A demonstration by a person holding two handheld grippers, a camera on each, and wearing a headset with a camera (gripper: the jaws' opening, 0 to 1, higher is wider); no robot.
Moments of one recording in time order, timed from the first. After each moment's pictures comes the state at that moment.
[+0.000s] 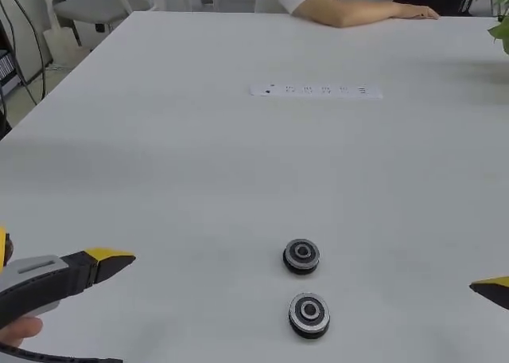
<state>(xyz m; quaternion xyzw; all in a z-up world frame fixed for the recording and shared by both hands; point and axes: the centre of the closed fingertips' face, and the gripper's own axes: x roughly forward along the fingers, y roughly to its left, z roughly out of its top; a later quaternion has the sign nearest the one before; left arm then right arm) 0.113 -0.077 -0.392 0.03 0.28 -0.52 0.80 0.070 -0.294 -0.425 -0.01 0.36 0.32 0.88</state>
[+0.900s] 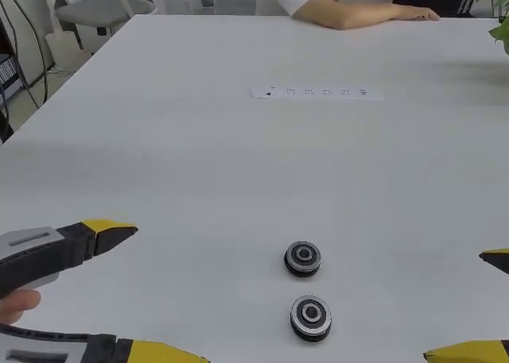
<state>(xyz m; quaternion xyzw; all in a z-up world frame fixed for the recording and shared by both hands) 0.123 -0.083 -0.354 0.03 0.22 -0.54 0.81 0.088 -0.301 -0.388 0.00 0.30 0.32 0.90</state>
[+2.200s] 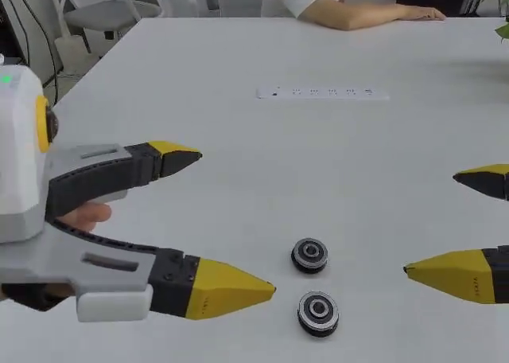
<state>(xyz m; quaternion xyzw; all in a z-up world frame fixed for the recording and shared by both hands) 0.141 -0.138 -0.305 0.07 0.13 -0.60 0.78 0.135 -0.278 -0.340 -0.05 0.22 0.38 0.90</state>
